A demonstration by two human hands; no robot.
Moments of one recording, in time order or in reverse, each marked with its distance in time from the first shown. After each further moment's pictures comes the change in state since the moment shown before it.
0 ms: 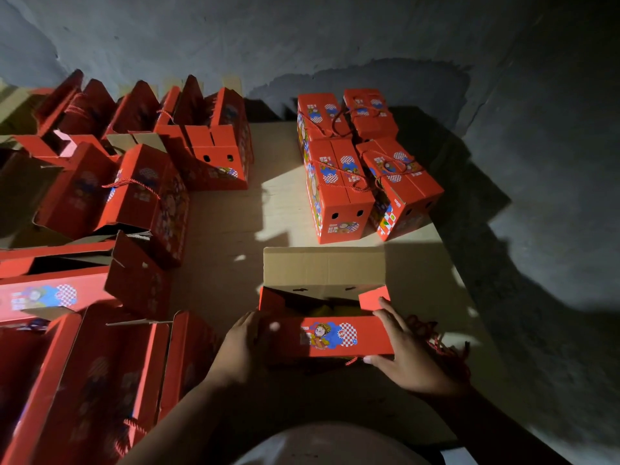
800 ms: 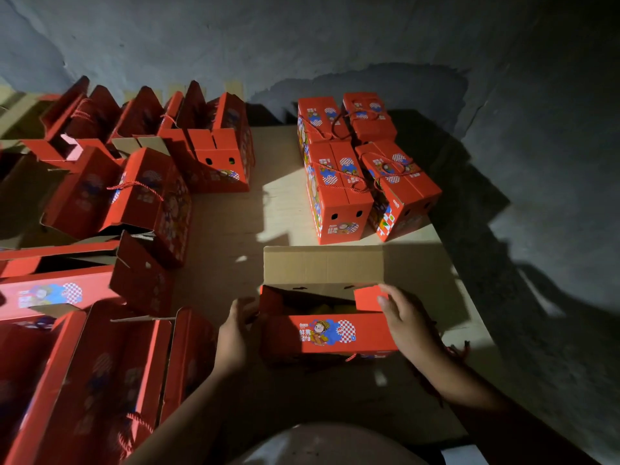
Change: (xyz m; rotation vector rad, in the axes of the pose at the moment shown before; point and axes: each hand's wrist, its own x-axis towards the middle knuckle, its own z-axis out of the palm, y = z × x) left_hand 0.005 -0.008 0.012 -0.263 0.250 -0.226; right_hand 0.034 -0.005 -0.013 0.208 0.275 0.248
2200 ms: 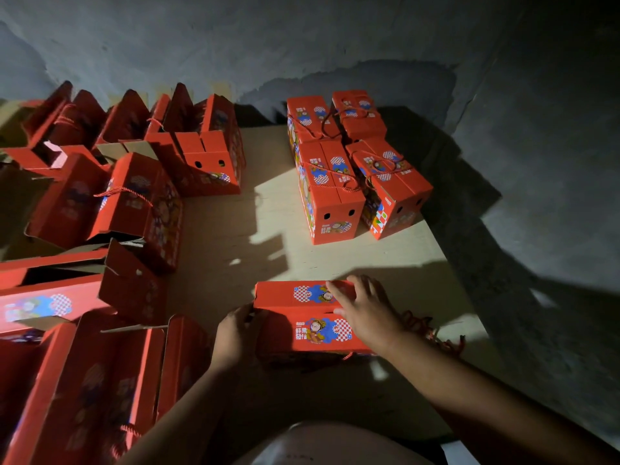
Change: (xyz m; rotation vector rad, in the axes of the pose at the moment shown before) left_hand 0.019 -0.001 0.009 0.146 -0.060 0.049; right_hand 0.029 -0.017 0.045 -0.742 -0.063 -0.444
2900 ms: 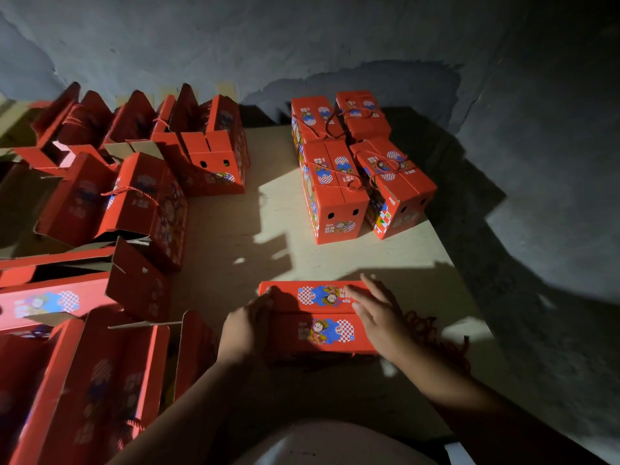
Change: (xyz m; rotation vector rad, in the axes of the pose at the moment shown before) left_hand -0.002 0.020 -0.005 0.250 0.018 0.163; right_hand -0.025 0.007 0.004 0.656 0.129 0.189
